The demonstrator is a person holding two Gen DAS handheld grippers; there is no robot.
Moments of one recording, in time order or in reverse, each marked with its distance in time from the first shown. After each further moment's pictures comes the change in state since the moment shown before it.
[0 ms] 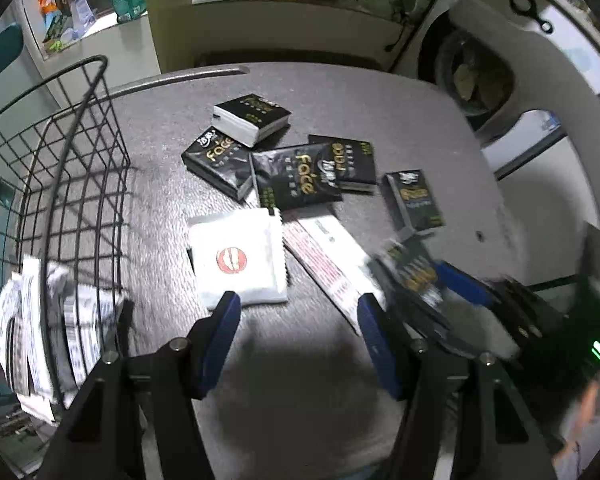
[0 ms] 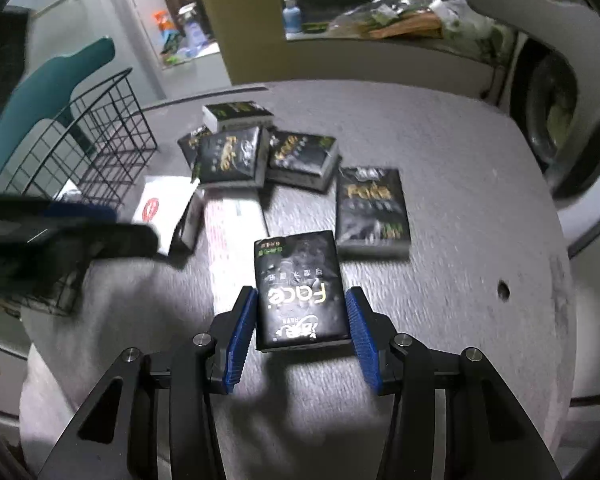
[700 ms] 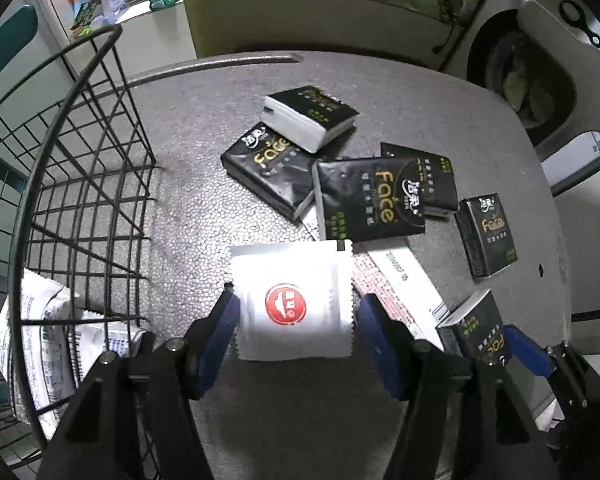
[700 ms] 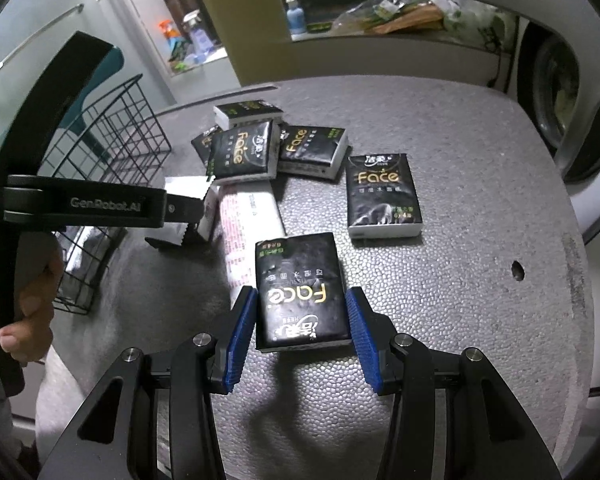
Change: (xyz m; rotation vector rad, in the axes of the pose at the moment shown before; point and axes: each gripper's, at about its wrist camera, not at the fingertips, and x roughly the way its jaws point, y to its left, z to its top) left arm 0.035 0.026 0.014 -0.065 0.005 0.112; right arm -0.001 0.004 -0.005 0.029 -0.012 0.057
